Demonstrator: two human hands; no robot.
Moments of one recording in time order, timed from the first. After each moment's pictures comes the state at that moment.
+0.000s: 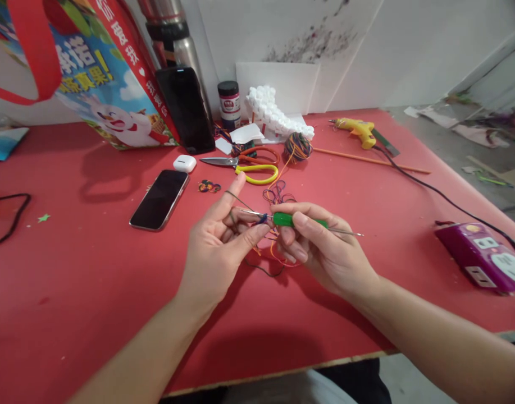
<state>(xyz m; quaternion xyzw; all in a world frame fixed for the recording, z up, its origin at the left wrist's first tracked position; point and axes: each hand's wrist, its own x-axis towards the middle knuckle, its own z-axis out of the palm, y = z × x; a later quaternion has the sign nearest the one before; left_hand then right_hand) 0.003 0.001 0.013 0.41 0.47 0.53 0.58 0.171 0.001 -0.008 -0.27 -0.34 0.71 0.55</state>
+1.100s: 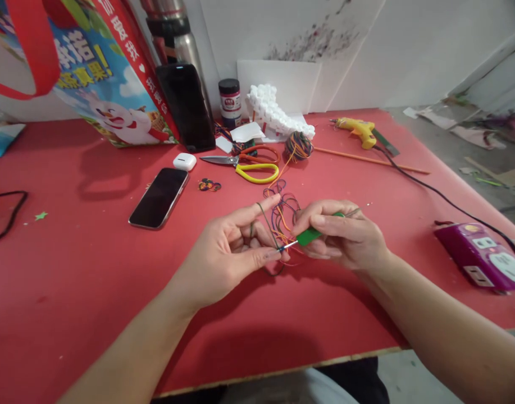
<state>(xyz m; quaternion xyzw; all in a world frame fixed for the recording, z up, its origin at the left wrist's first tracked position) -0.009 0.004 0.025 0.47 0.38 0.37 0.71 0.209 0.022 -0.003 -0.26 -0.43 0.75 0.43</state>
